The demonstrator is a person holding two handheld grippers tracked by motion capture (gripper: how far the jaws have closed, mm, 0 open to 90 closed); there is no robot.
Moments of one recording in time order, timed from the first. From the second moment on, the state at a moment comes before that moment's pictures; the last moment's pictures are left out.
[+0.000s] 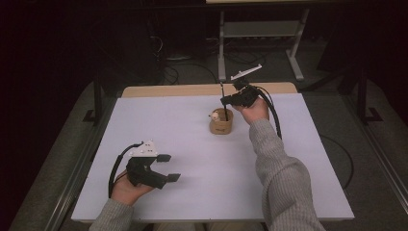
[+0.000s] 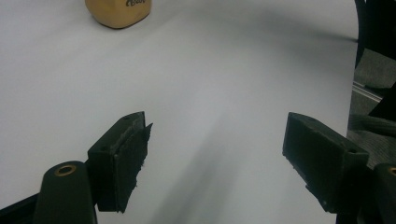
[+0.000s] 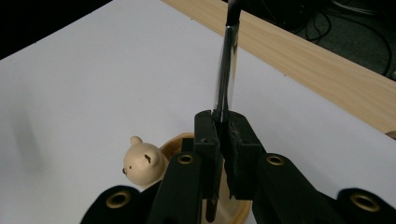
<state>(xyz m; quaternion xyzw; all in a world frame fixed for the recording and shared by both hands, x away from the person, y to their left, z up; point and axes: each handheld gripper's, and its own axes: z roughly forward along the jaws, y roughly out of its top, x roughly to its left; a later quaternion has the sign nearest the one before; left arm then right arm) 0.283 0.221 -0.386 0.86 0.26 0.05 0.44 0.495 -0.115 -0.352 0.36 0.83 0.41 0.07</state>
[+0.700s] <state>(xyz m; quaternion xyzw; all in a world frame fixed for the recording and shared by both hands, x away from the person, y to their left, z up) 0.284 0.221 -0.386 0.86 0.25 0.05 0.44 0.492 -0.113 -0.368 0.37 0.83 0.42 0.06</state>
